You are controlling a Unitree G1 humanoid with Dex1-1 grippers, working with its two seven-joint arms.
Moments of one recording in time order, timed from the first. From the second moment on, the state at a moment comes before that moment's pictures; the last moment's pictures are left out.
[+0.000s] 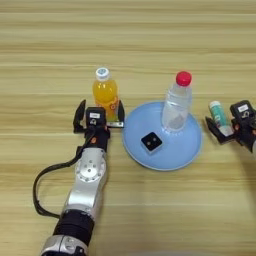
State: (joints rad) left arm -0.17 -0.05 -0.04 0.45 0.07 -0.36 0.13; right arm -0.15 -0.37 0.00 0.09 0.05 0.28 0.34
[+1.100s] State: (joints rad) left arm -0.17 -0.05 -0.05 0.45 0.07 -0.36 0.14; right arm -0.21 -0.34 -0.03 0.26 0.13 0.29 0.40
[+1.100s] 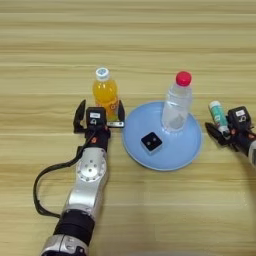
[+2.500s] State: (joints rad) left arm -0.17 -0.05 -0.06 0.44 0.08 -0.36 0.16; right arm 0.02 -0.54 0.03 -0.27 0.08 0.40 0.56
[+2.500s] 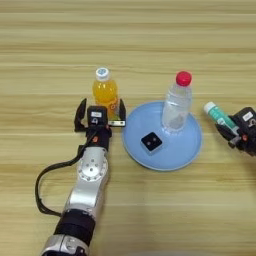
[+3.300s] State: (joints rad) left arm -0.17 -0.05 -0.07 0.43 0.08 -0.35 0.16; right arm 0.12 -0.55 0.15 -0.46 0.12 0.34 0.68
